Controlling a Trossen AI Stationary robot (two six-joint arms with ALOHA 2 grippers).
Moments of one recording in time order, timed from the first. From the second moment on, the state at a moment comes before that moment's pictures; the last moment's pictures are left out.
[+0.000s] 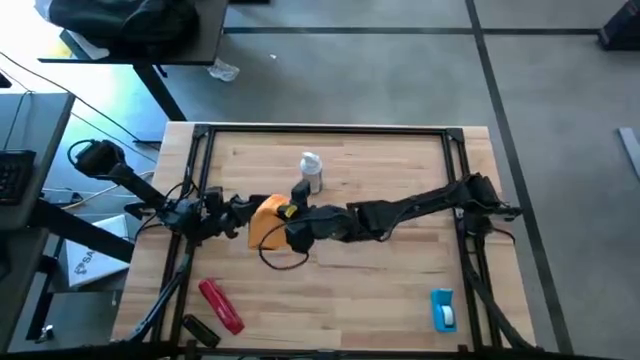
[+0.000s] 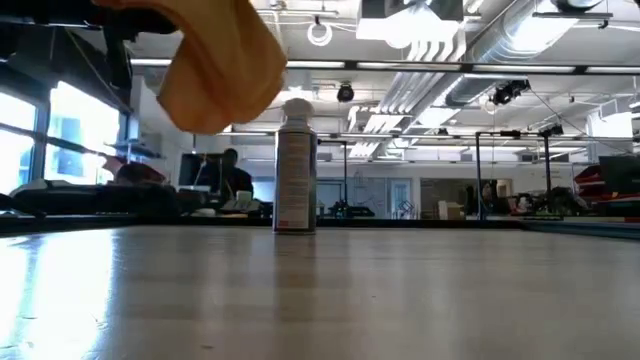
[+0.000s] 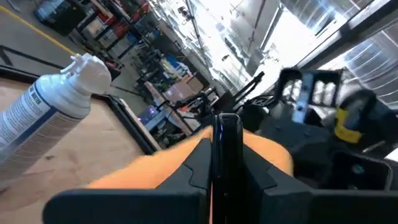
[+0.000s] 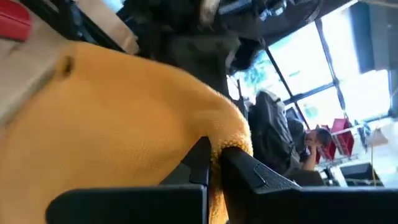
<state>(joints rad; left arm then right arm) -0.57 0.99 0.21 1.15 -0.95 -0.62 0.22 1.97 1.72 -0.08 0.53 -0.80</state>
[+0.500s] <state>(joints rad) -0.52 0.98 0.21 1.29 -0.93 -0.53 0.25 2.07 1.72 -0.09 0.24 -0.53</state>
